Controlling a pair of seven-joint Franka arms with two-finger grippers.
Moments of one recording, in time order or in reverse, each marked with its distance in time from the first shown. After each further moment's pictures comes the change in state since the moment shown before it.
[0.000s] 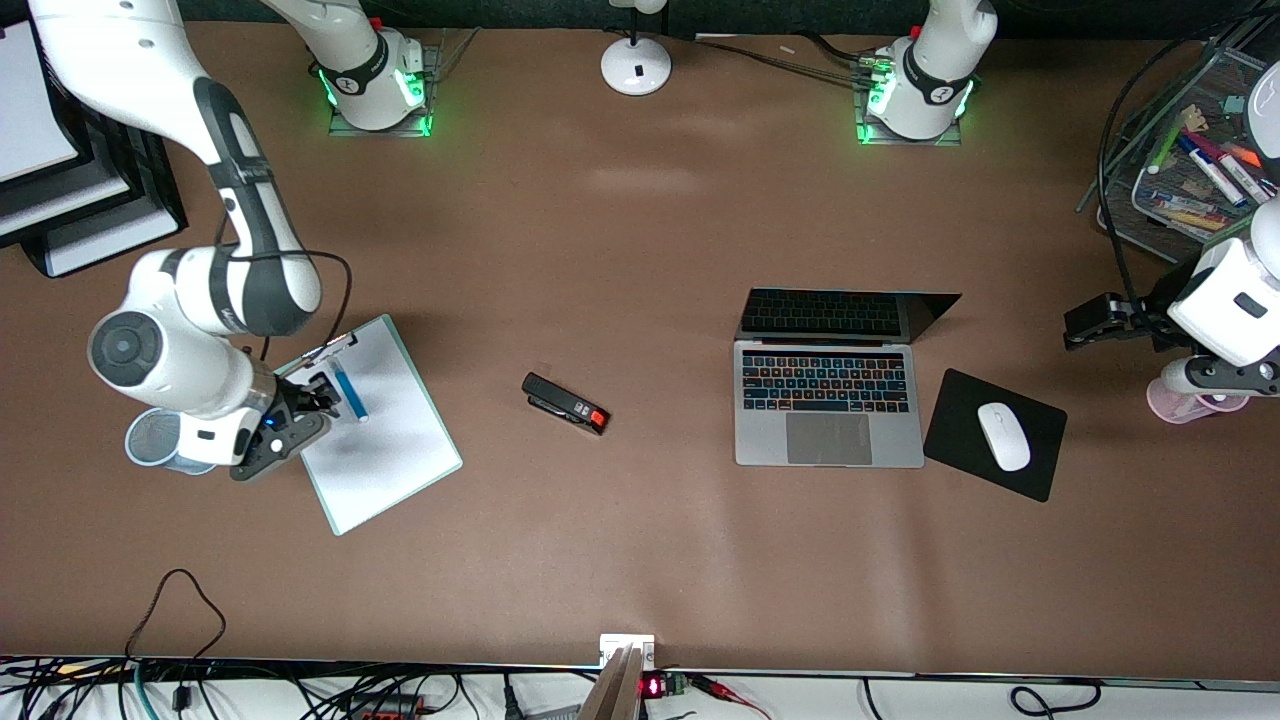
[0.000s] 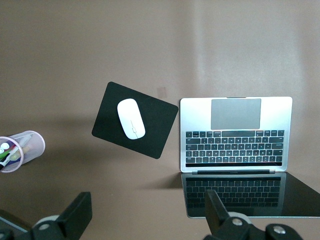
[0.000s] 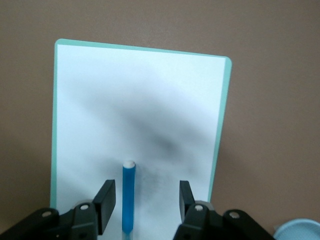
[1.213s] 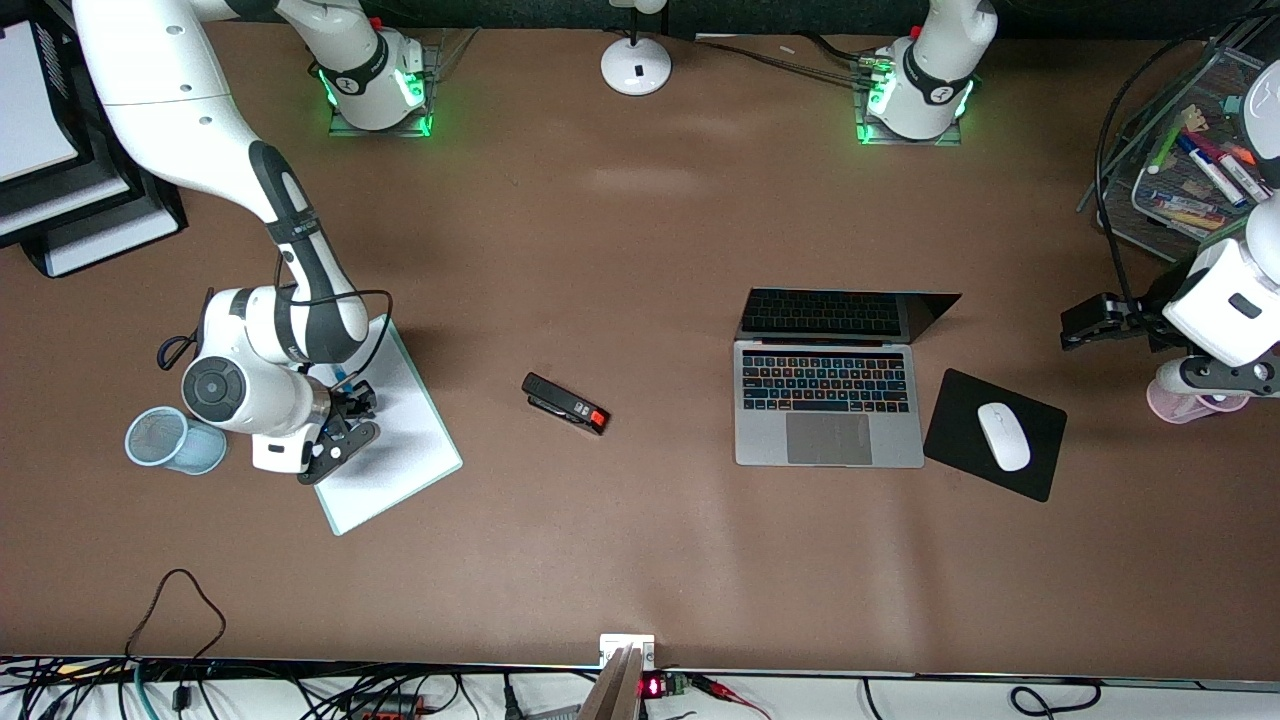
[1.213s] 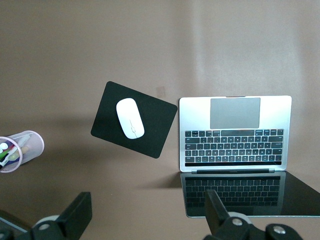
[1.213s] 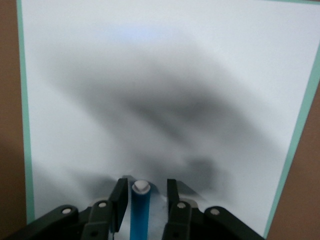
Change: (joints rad) left arm -0.001 0.001 -0.002 0.000 0.000 -0.003 0.000; right arm 0.021 0.141 -0.002 0.019 0.000 0.011 -0.007
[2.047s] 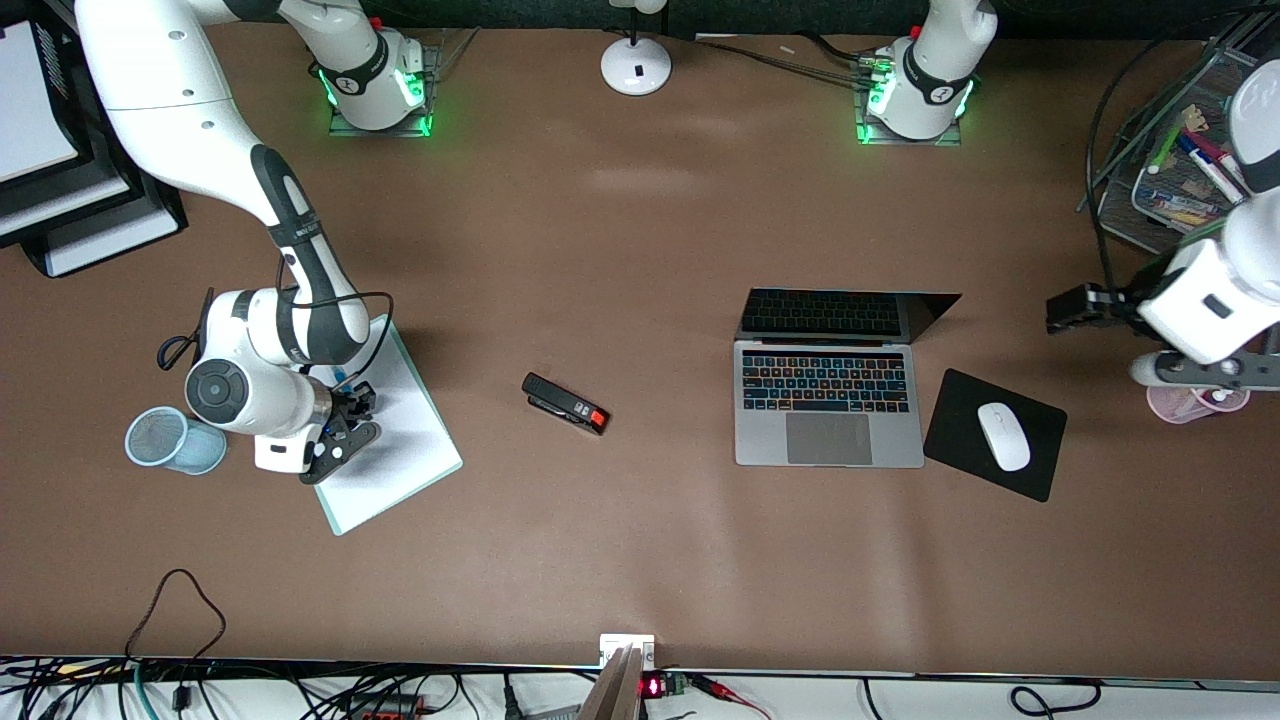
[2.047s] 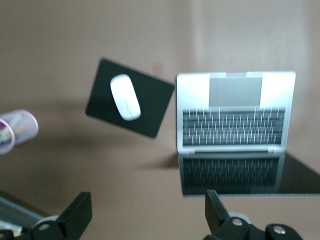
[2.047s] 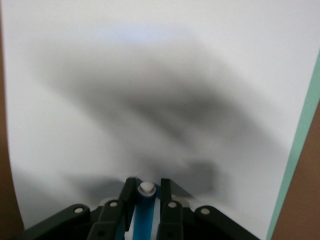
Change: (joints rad) left arm -0.022 0.021 -0.007 -0.006 0.000 -0.123 -0.017; right arm 0.000 0.007 0.000 0.001 0.000 0.000 0.000
